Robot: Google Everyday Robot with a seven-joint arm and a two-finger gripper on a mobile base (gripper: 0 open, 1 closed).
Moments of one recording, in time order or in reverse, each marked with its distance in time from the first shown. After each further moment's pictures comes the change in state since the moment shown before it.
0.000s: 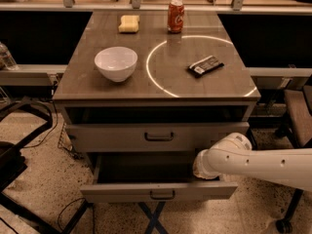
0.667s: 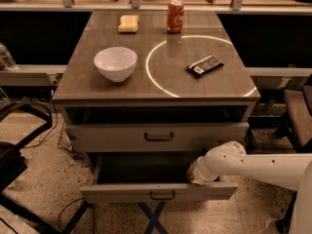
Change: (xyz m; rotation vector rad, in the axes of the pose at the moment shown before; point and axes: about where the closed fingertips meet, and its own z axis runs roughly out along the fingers) arm -0.007 0.020 0.061 -0.086 -0.109 0.025
